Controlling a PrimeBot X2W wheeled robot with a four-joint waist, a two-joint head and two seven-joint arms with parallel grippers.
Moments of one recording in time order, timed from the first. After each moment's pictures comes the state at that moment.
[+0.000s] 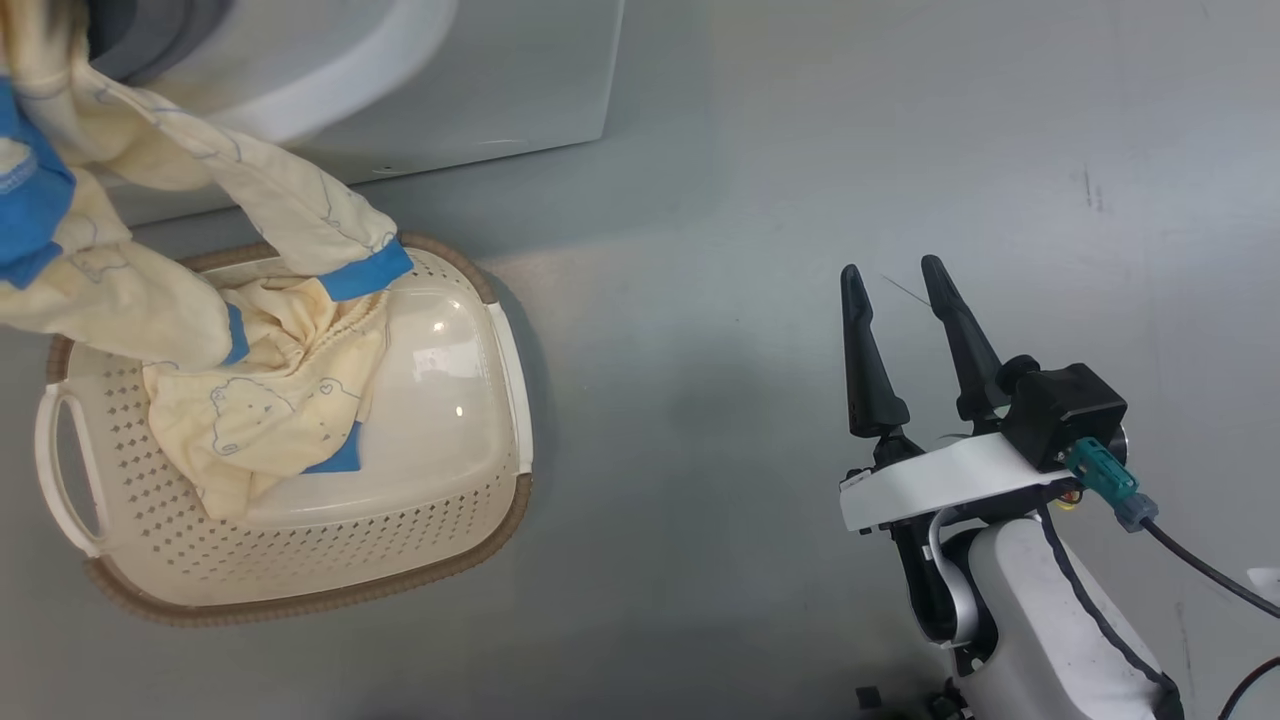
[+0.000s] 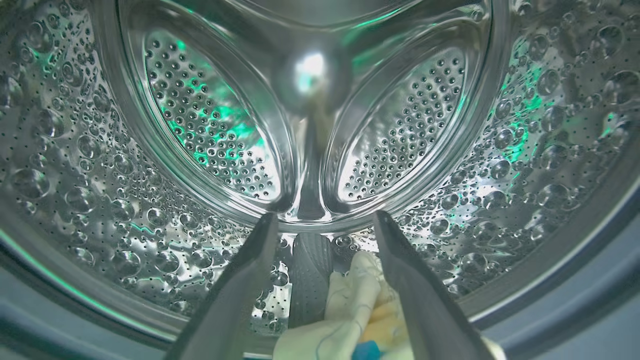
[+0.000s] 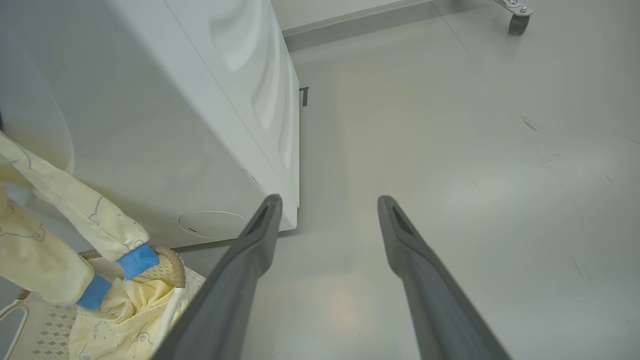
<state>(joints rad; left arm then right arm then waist) -0.94 0.44 -0.17 0.39 -0.65 -0.12 -0.26 -0.27 -0.06 0.38 0.08 0.36 -0.12 -0.25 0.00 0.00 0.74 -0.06</state>
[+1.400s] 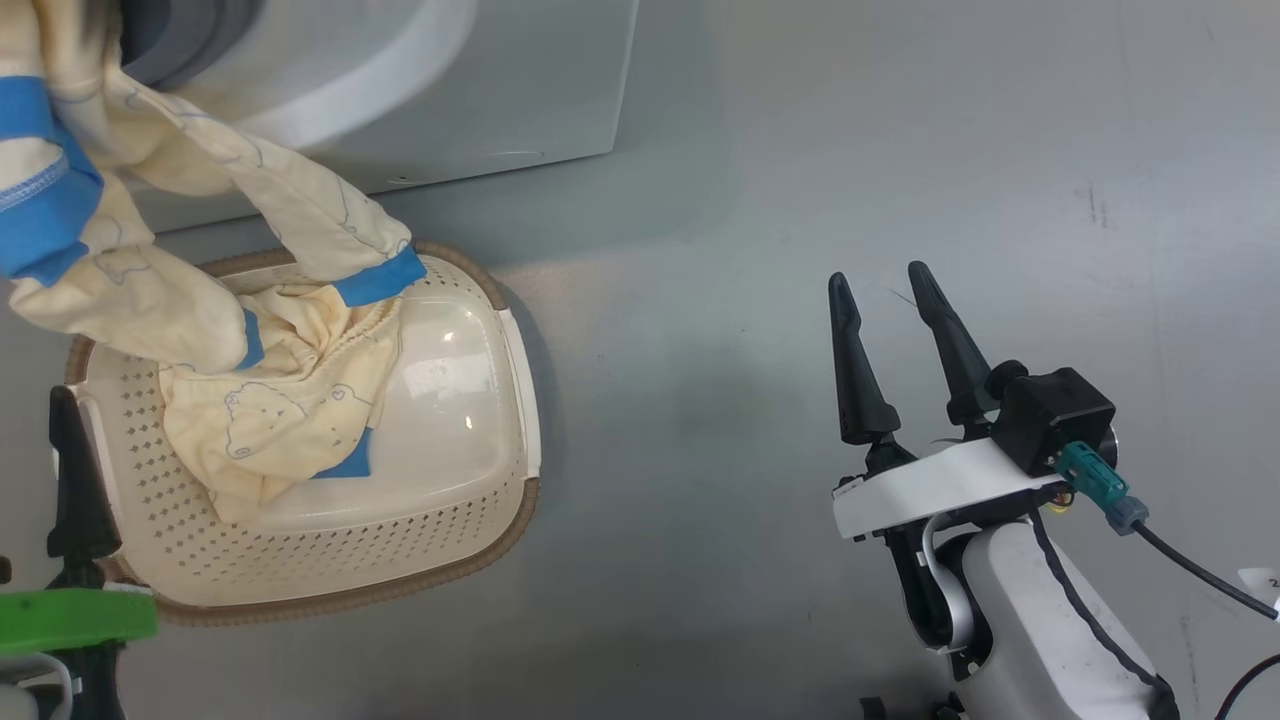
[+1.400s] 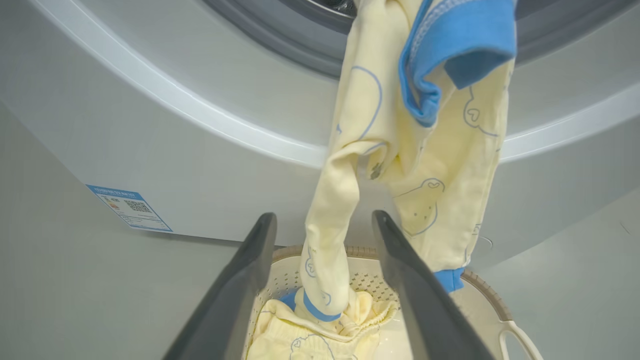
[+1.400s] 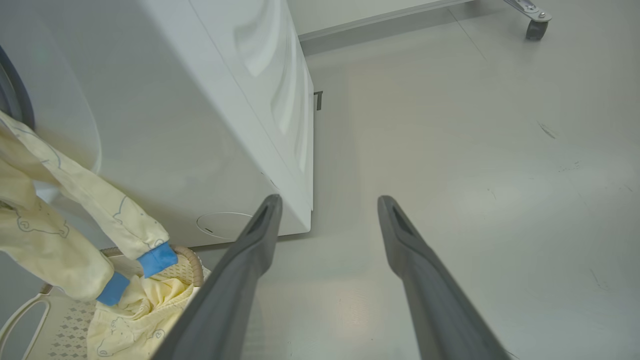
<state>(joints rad) -0.17 0.25 0.04 0.11 -0.50 -0.12 -0.26 -0.27 -0.06 0.39 0.08 0.36 -0.12 -0.25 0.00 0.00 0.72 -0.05</state>
